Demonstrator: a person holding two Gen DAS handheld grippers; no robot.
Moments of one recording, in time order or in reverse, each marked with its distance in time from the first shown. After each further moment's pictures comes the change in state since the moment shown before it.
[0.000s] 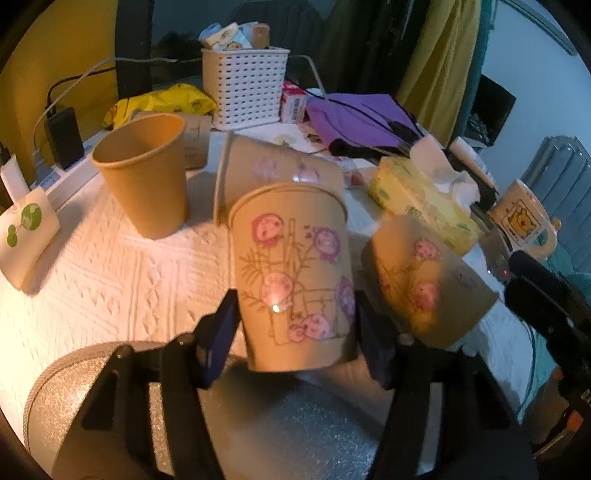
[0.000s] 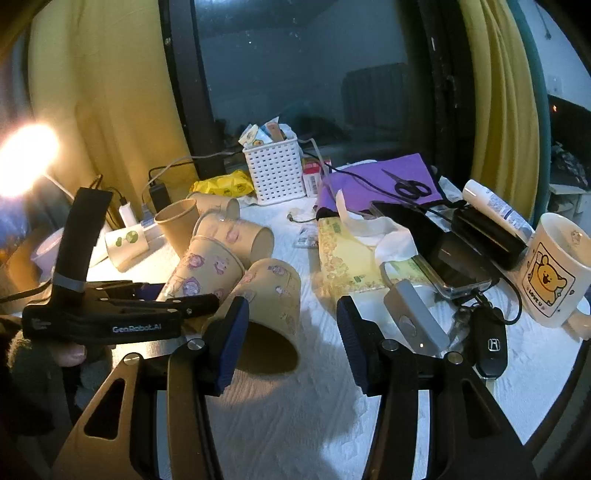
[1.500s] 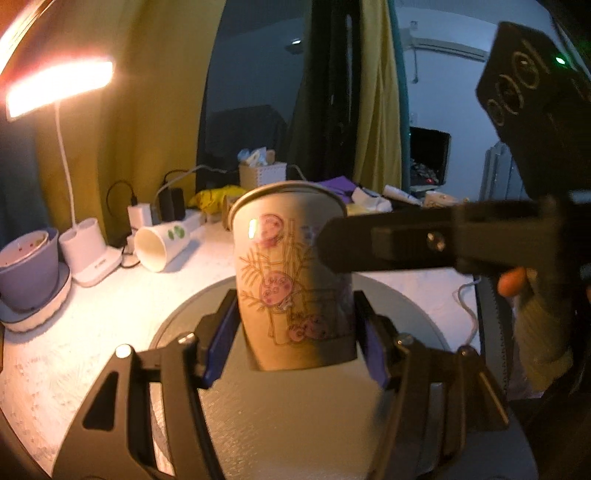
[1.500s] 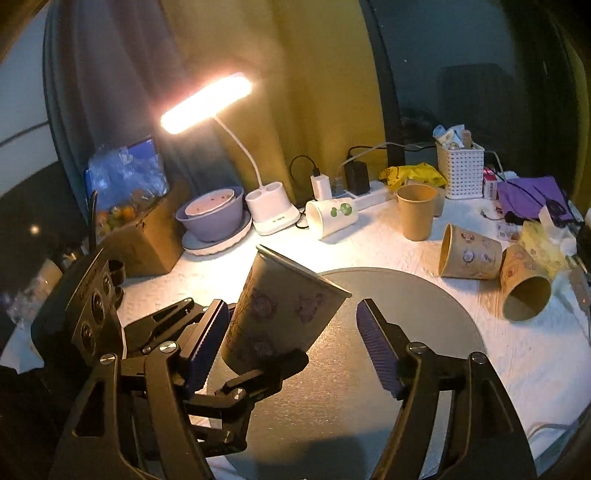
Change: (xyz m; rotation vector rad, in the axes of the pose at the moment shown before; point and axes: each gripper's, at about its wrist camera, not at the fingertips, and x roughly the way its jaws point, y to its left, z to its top) left arm -0.206 0.073 -0.166 0.207 -0.450 -0.040; right arm -0.074 0.238 -0.019 -0.088 0.064 0.340
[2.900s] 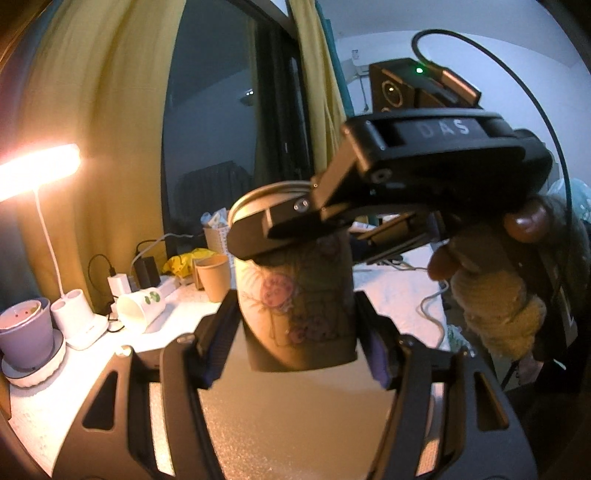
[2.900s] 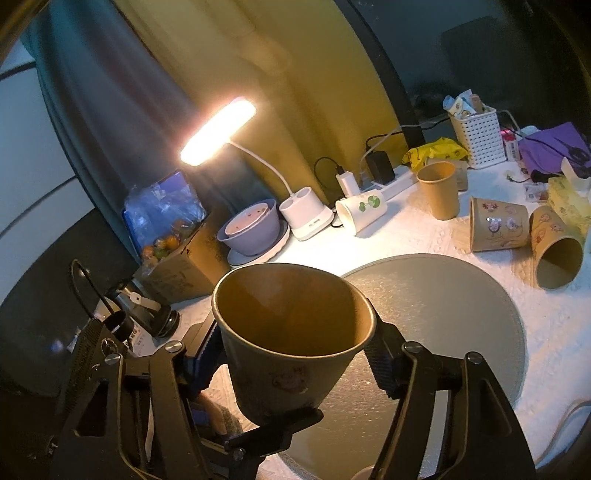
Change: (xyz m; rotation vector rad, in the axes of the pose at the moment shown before) left arm -0.043 -0.052 -0.006 0.172 -0.202 -0.076; right arm -0.015 -0.023 0.006 0.165 0.010 0.207
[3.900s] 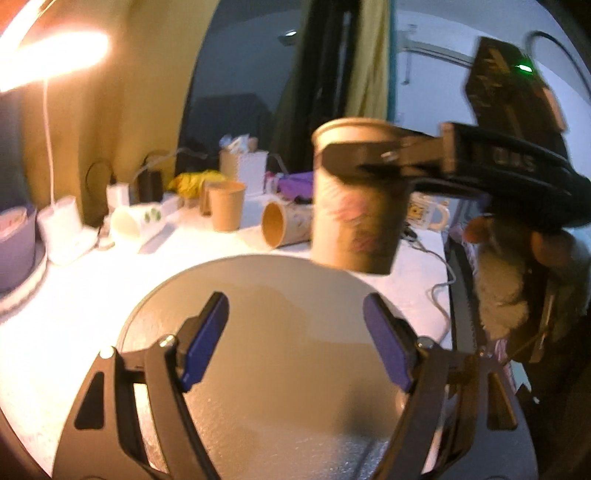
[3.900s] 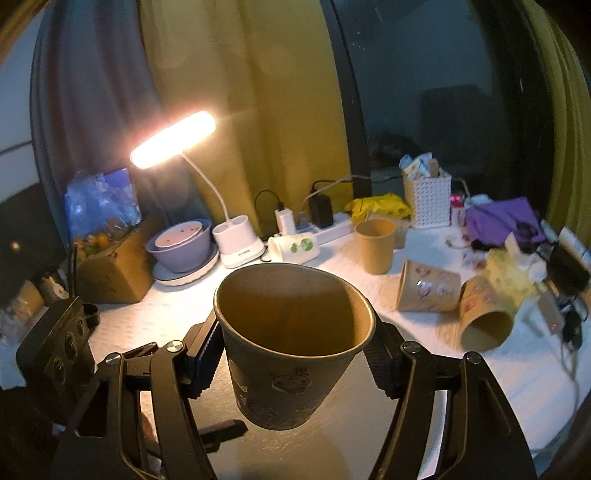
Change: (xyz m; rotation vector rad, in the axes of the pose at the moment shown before) left arm 0.038 0.052 -0.014 -0.281 0.252 -0.016; right arm 0.002 0.002 0.012 -0.201 -0.122 -0.323
